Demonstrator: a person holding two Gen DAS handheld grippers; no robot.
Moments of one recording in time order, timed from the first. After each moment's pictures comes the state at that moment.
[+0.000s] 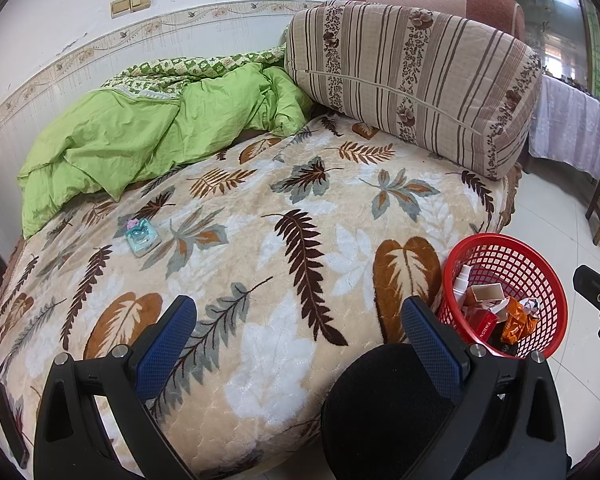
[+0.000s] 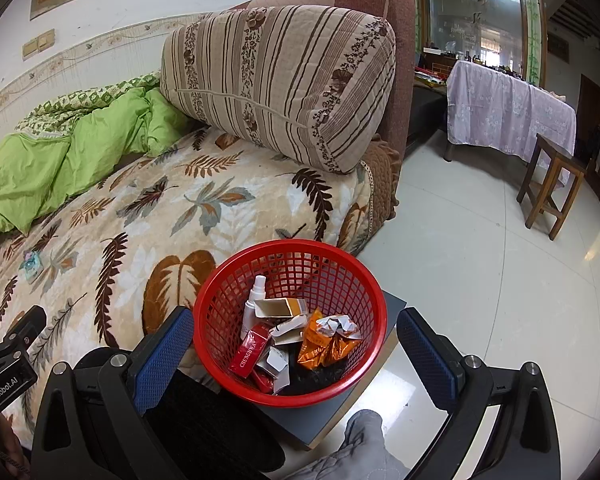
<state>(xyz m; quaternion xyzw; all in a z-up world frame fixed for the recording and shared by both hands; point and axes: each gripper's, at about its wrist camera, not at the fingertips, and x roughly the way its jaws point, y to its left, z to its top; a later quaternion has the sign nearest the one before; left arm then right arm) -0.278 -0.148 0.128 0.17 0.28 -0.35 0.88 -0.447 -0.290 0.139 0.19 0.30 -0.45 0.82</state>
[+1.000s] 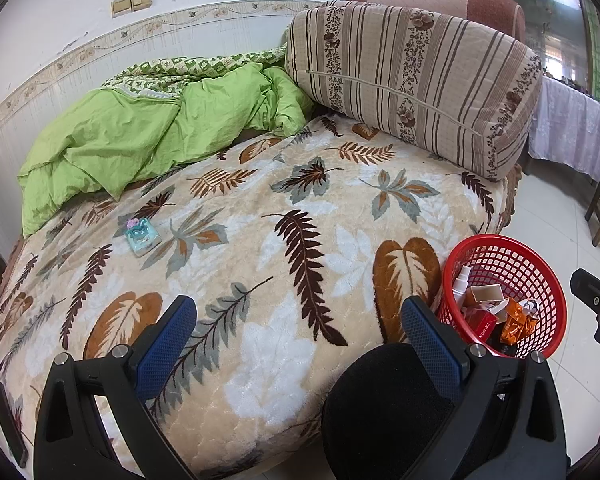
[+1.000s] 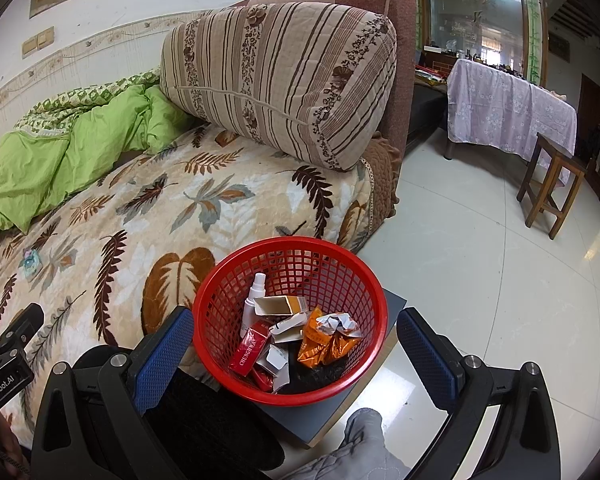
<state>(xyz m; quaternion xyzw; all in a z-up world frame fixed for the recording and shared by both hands) -0.278 -0.148 0.128 0.17 0.29 -0.35 0.88 -0.446 -0.292 0.138 0.19 0.30 -0.45 0.82</state>
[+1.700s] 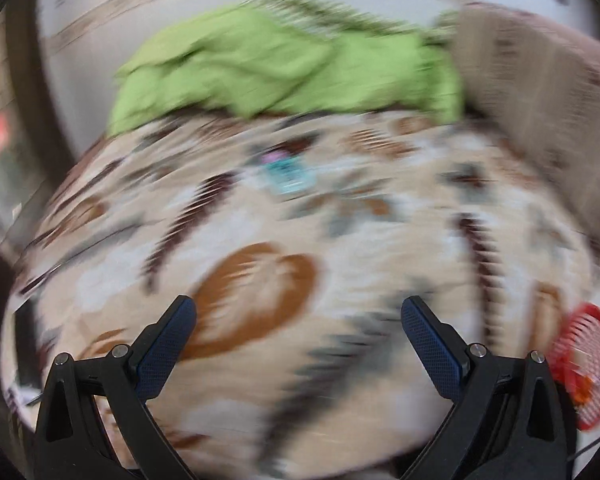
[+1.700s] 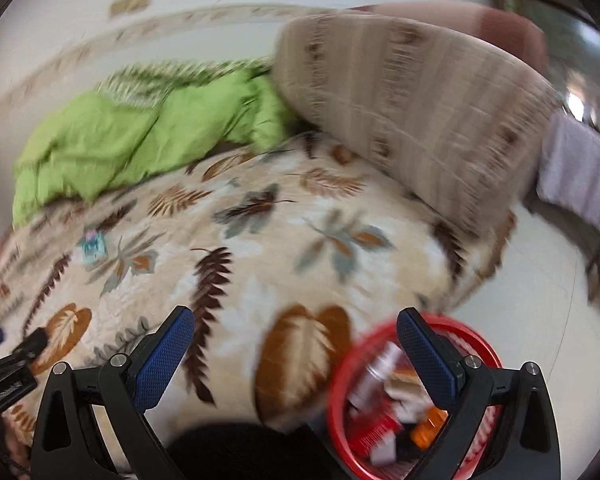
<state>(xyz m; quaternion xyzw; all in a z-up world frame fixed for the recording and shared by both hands) -0.148 -0.042 0.104 0.08 0.39 -0.13 0.91 -0.282 -0.275 0.153 0.12 0.33 -0.30 0.89</state>
